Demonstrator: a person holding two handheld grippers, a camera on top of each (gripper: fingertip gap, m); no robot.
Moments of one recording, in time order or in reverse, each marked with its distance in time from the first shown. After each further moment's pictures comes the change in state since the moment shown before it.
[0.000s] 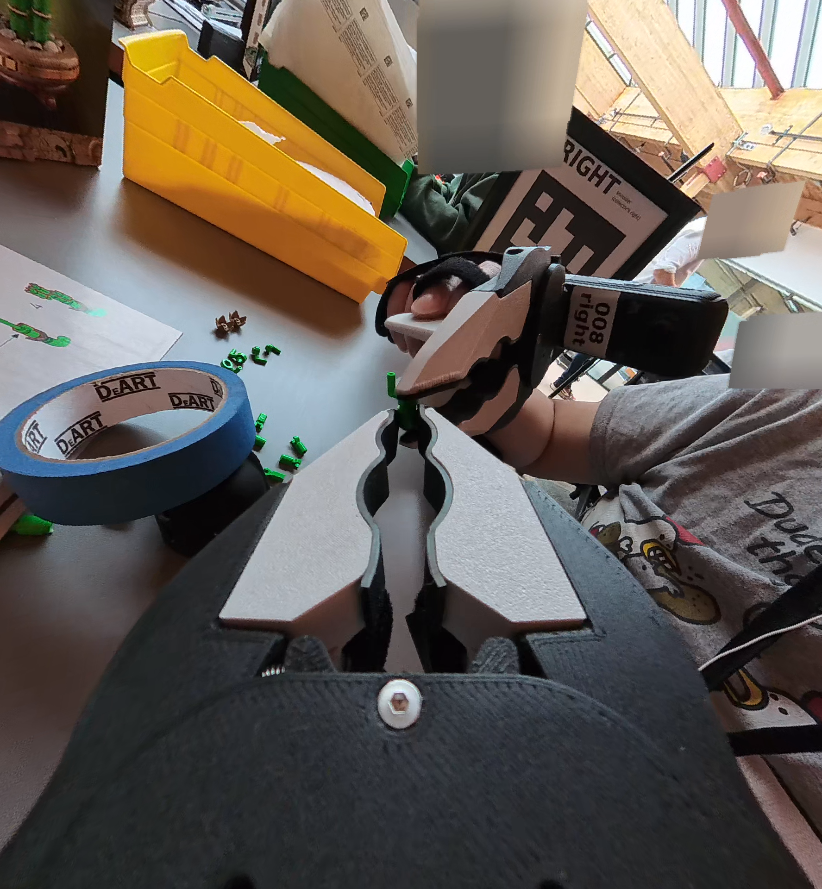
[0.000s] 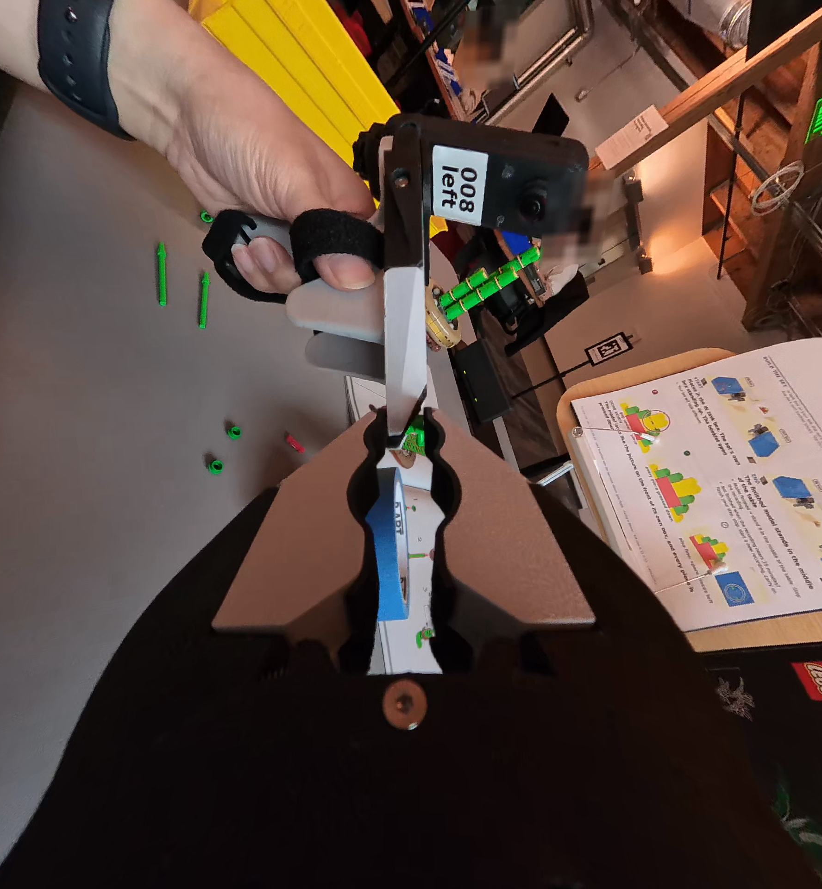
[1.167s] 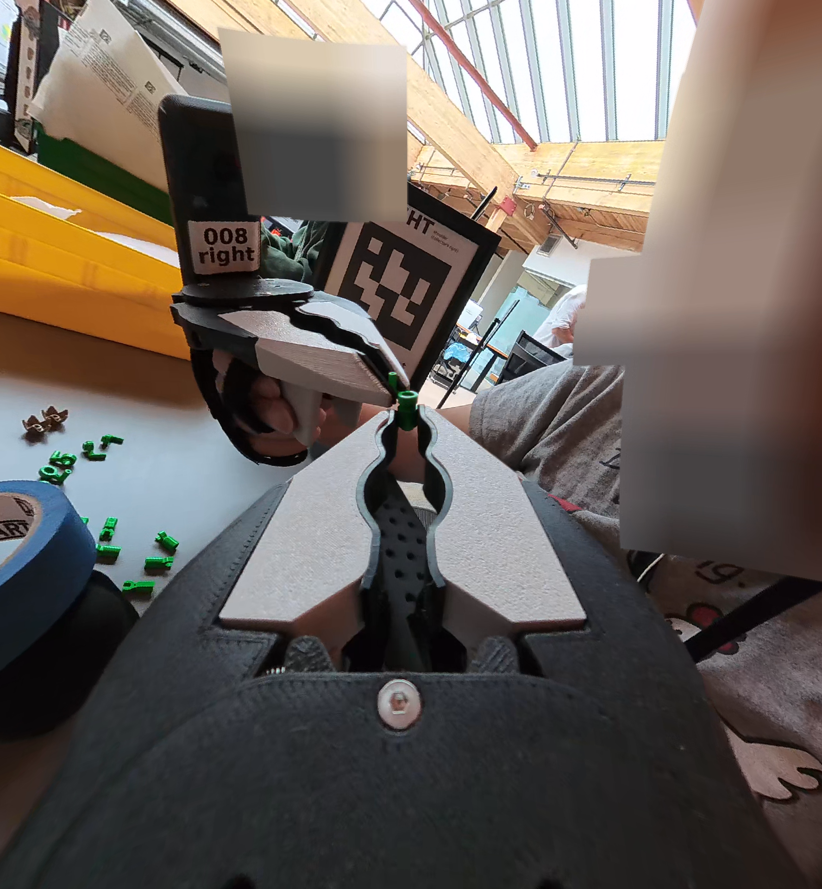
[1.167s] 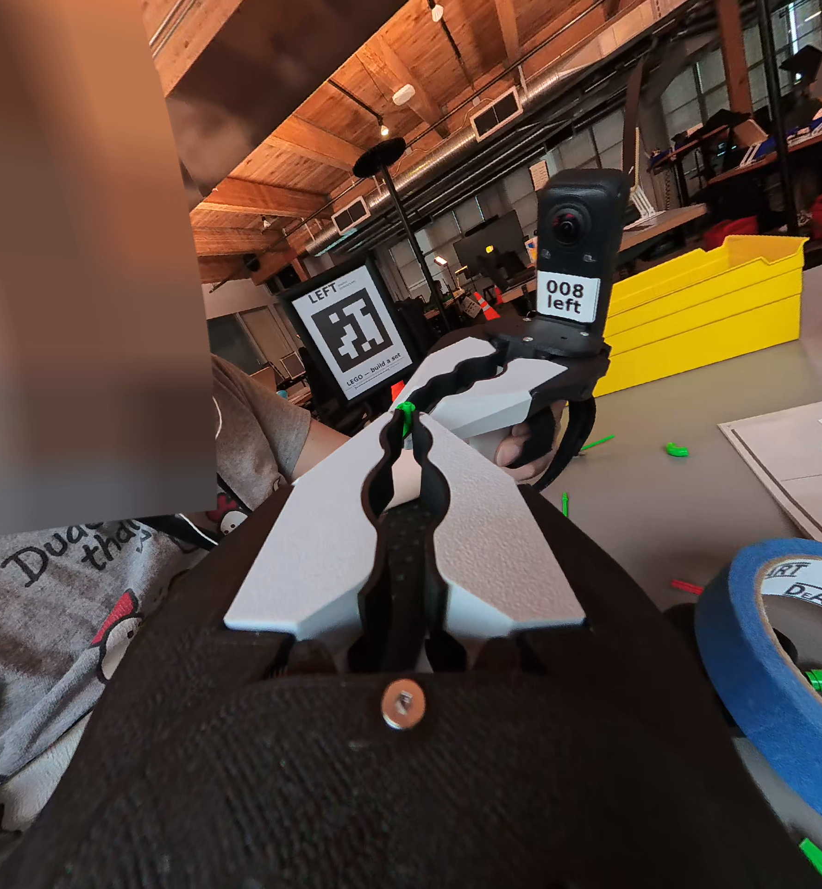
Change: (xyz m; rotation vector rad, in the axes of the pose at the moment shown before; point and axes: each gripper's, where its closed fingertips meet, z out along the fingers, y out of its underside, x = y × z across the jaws) left arm 0.060 -0.013 0.001 0.094 0.360 0.076; right arm 0.017 -0.041 -0.040 0.627 -0.786 1.288
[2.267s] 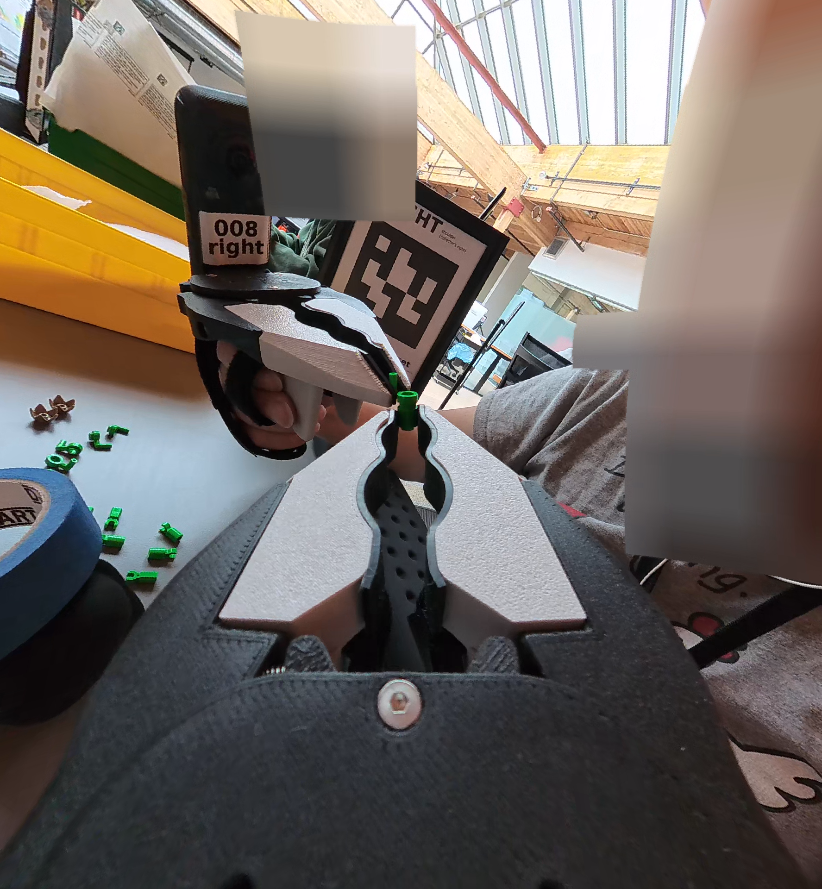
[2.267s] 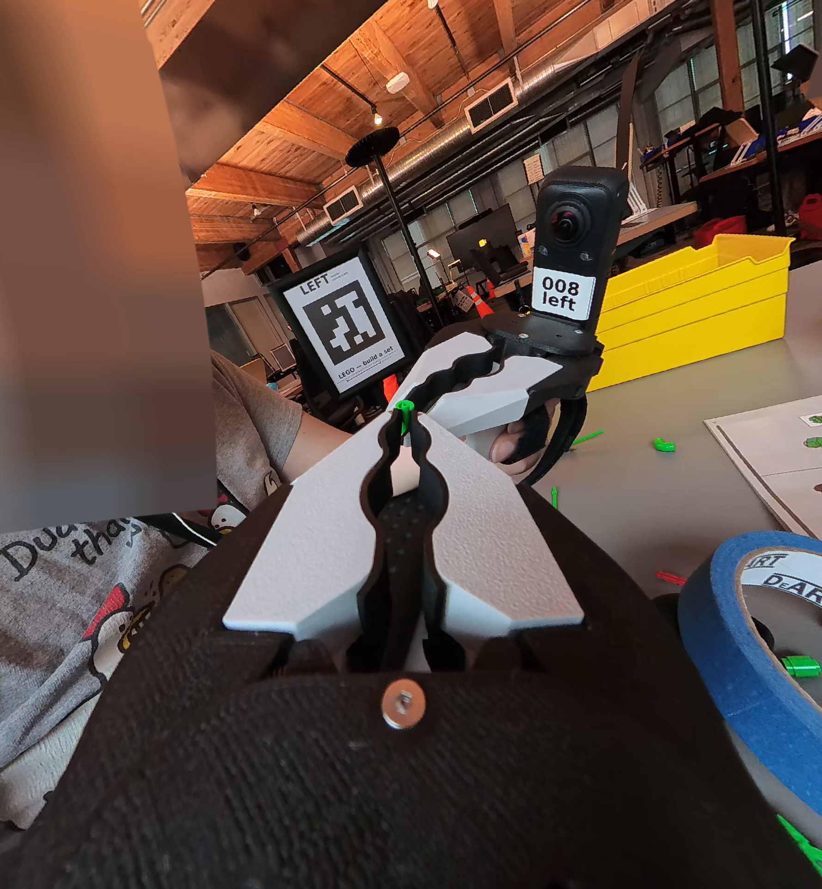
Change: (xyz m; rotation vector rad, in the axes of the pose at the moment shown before) left arm -0.004 0.001 -0.001 -0.002 -0.016 -0.020; right arm 0.002 0.002 -0.002 -0.017 0.015 -0.019
